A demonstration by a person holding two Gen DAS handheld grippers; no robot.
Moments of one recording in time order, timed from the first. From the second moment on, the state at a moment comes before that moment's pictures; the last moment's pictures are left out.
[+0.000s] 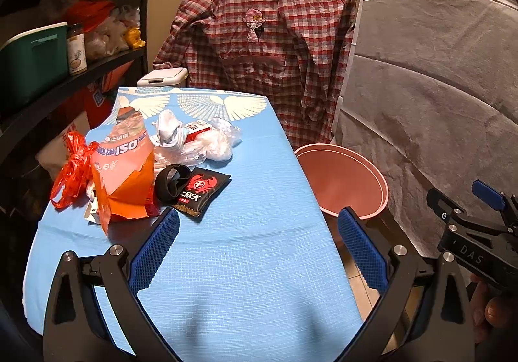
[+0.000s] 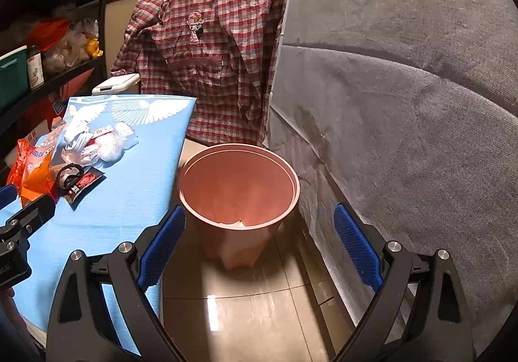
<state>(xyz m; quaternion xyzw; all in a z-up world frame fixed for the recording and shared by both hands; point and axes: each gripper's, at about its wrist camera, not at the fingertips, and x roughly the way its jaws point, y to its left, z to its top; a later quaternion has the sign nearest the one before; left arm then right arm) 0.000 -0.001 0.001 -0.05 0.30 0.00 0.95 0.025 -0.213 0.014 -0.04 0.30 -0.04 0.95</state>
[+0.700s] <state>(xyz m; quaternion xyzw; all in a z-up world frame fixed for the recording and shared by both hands) -0.001 -0.007 0.002 -0.05 0.30 -0.01 0.95 0.026 -0.213 0.013 -0.04 0.31 -0.03 0.95</state>
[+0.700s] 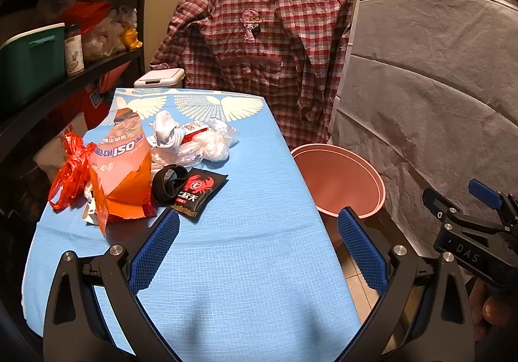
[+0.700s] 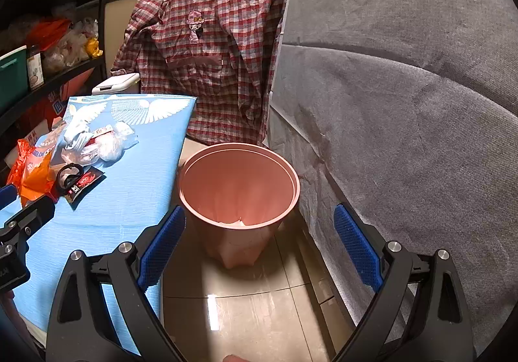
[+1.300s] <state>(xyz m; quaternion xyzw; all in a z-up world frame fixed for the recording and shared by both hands) -0.002 -0.008 0.004 -0.05 0.30 -0.01 0.95 0.025 -0.212 0.014 -0.04 0.30 -0.03 0.95</state>
